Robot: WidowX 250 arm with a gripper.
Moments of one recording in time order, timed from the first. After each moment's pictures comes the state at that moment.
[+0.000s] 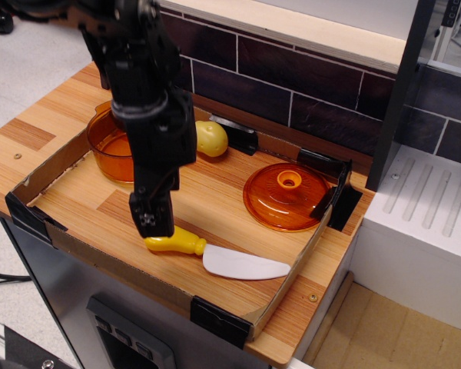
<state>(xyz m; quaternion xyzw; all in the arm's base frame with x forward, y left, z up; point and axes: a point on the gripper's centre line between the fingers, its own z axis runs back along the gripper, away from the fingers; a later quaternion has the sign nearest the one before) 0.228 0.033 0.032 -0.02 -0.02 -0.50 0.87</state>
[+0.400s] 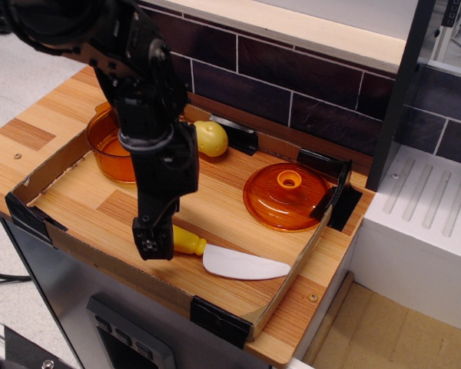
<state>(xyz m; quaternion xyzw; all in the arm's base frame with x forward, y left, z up) 0.224 0.031 0.009 0.00 -0.01 -0.50 0.86</state>
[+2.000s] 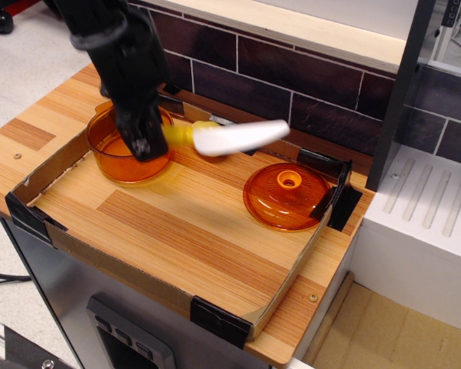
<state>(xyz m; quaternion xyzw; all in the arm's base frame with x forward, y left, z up) 0.256 0.071 0.083 -0.02 -0.11 -0.37 0.92</state>
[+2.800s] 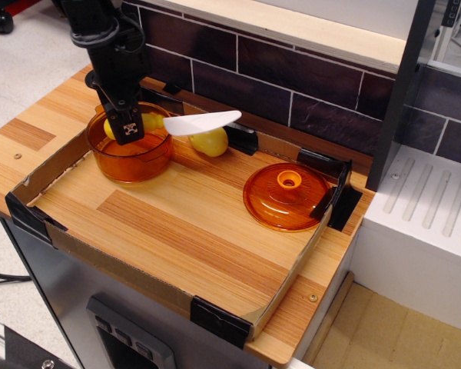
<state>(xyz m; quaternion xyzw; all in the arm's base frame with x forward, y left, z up) 0.288 0.125 0.047 0.02 -0.07 -0.31 0.95</state>
